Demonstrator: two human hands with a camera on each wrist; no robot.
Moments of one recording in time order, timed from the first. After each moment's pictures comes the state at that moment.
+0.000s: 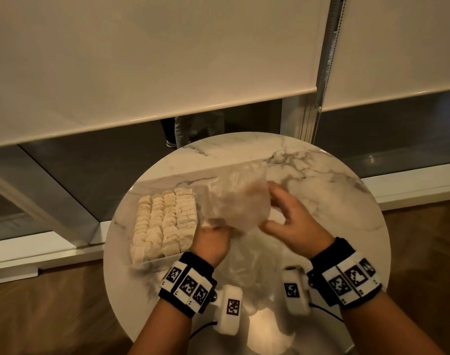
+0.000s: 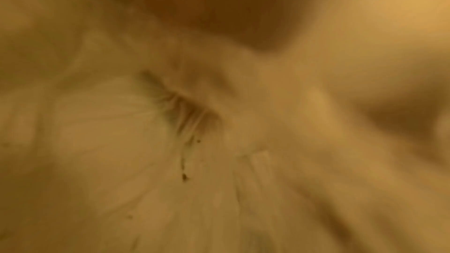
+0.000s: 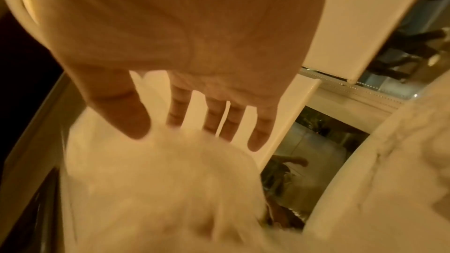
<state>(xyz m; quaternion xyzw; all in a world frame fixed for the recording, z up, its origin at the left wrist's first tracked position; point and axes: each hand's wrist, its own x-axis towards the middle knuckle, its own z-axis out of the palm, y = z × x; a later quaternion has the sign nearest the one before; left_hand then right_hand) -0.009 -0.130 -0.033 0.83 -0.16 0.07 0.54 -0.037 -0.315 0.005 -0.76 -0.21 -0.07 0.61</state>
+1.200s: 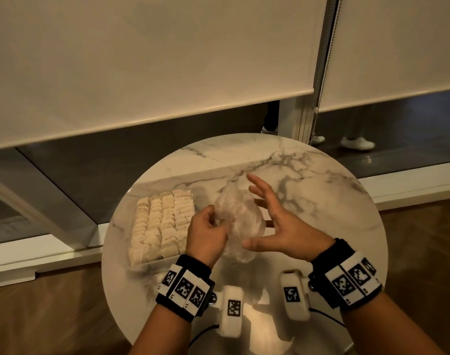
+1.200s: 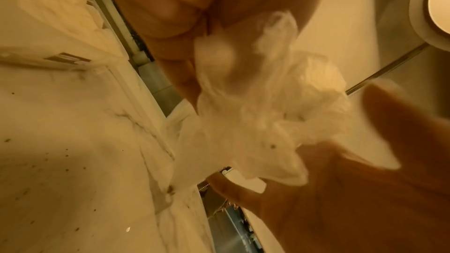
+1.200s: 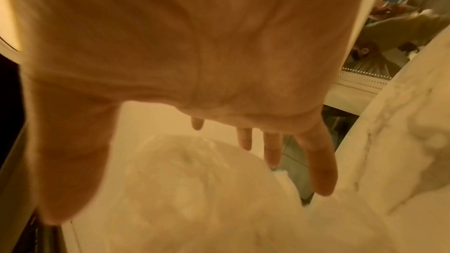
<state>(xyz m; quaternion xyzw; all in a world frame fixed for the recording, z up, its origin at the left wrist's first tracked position) -0.010 -0.136 -0.029 0.73 -0.01 0.00 0.68 -0.038 -0.321 0.002 -0.78 -0.19 0.07 0.60</state>
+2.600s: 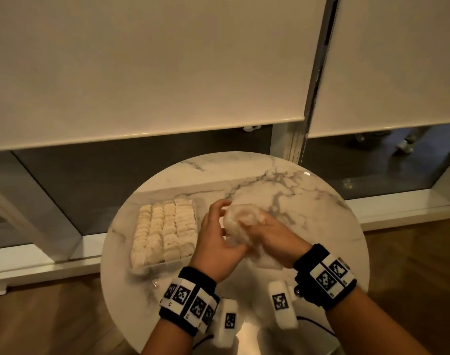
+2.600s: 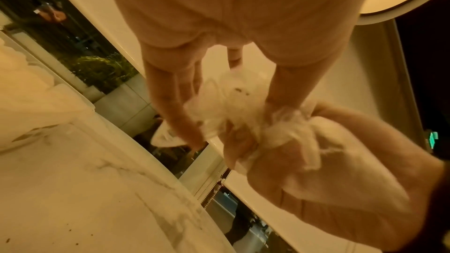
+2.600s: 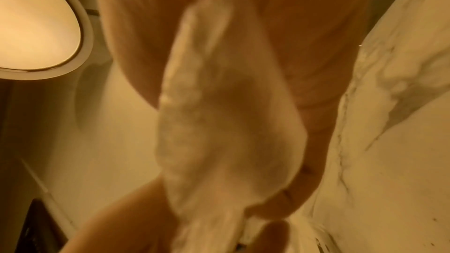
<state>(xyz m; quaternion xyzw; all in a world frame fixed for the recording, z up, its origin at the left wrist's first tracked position) -0.053 -0.125 0.003 0.80 -0.12 0.03 0.59 -0.052 -0.273 0.017 -0.59 -0.07 0.14 0.79</state>
